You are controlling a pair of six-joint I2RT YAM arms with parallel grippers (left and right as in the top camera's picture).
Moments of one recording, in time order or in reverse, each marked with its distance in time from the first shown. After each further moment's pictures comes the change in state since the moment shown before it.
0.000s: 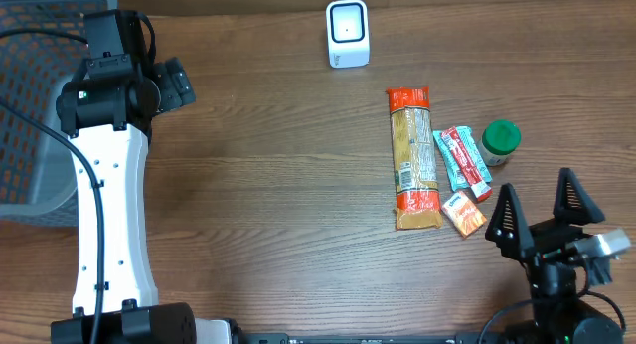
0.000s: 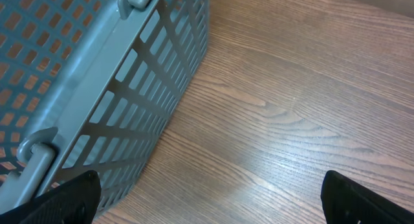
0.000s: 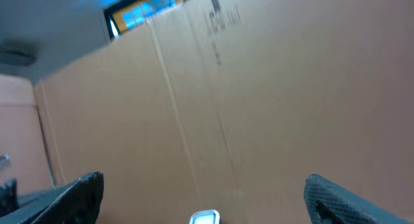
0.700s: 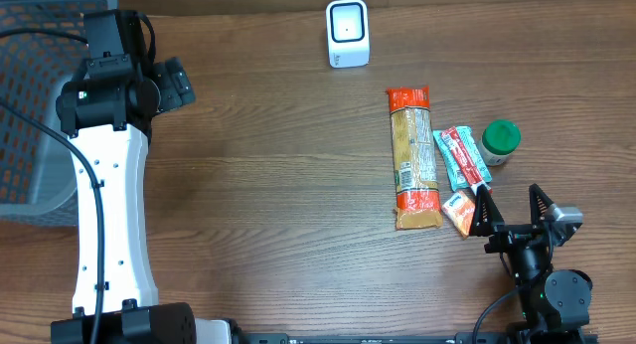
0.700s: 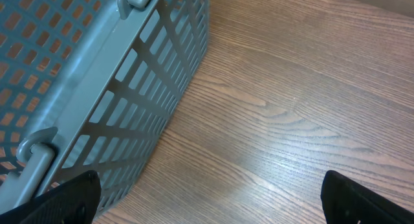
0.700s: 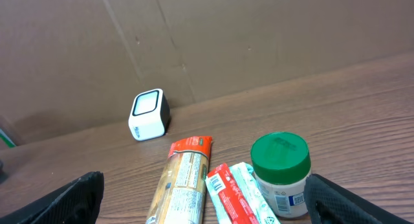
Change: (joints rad) left arm 0.000 0.000 0.000 0.000 0.000 0.000; right arm -0.065 -0.001 -0.082 -0.406 -0.006 -0.008
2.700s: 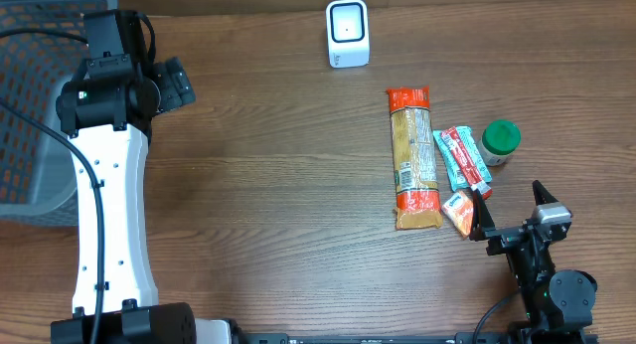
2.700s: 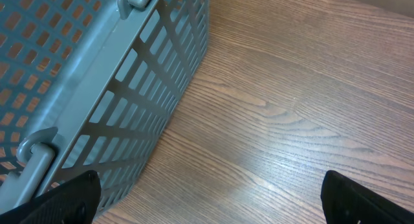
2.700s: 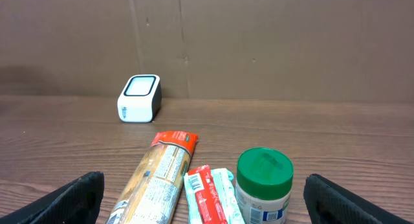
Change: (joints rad) left arm 0.000 0.000 0.000 0.000 0.000 0.000; right arm -0.064 0.000 0.000 0.006 -0.107 -0.265
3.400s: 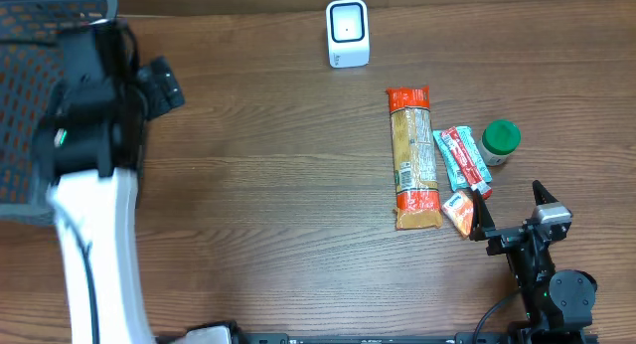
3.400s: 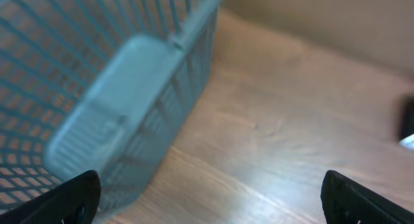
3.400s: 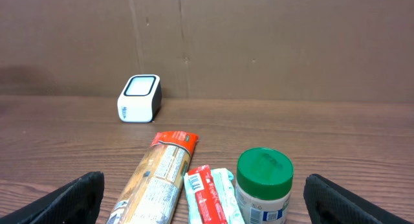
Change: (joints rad) left arm 0.000 -0.212 0.000 0.000 0.000 0.000; right arm 0.000 0.000 0.000 0.000 0.000 0.000
